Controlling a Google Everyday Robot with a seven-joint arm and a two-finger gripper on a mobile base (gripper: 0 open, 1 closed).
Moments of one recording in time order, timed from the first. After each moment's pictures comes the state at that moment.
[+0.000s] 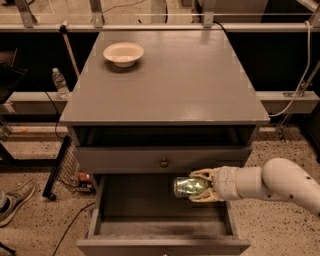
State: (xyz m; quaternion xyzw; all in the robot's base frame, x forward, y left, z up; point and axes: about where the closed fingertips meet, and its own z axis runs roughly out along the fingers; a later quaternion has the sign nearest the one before) arm 0.488 -0.121 0.615 -0.67 0.59 0.12 0.42
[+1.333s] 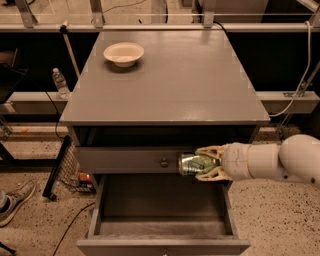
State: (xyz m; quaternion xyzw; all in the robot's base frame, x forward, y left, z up) arm 0.507 -0.130 0.714 -0.70 0.54 0.04 0.46
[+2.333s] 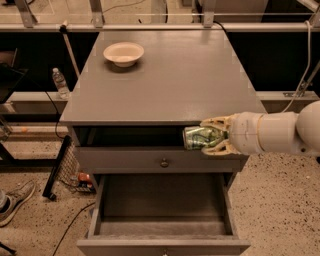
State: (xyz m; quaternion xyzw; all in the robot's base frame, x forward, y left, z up) arm 0.524 -0.134 0.810 -0.73 0.50 -0.04 0.46
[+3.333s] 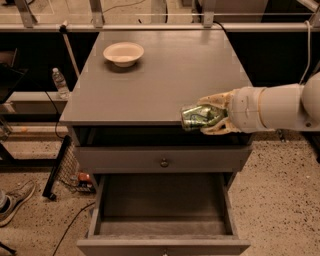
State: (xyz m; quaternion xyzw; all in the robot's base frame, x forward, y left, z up) arm 0.540 -0.124 0.869 -0.75 0.46 -0.08 0.47
